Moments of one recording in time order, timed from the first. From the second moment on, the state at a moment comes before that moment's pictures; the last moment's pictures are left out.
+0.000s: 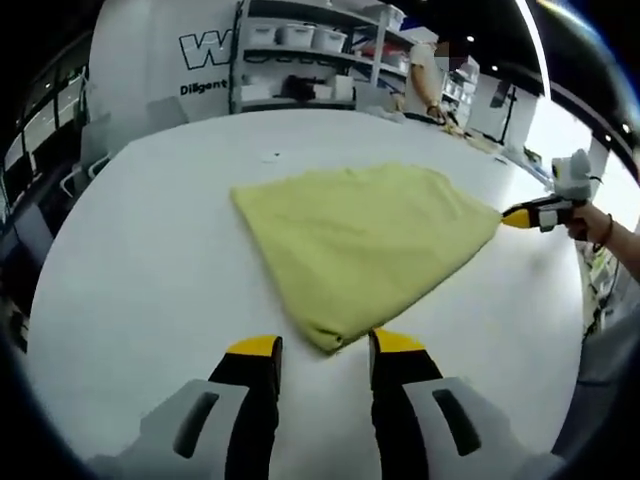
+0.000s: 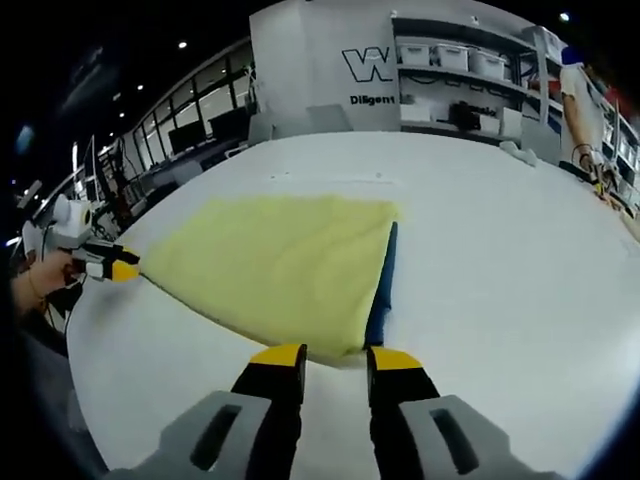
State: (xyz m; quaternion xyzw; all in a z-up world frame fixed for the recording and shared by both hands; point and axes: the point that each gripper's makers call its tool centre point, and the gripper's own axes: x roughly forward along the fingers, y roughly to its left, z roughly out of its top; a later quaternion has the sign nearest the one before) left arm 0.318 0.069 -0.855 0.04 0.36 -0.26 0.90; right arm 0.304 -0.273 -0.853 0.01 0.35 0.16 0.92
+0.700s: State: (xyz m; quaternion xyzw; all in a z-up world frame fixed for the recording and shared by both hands) left arm 0.316 0.070 -0.860 0.06 0.35 -0.28 0.89; right arm 0.305 -0.271 -0.861 -0.02 0.35 0.17 0.92
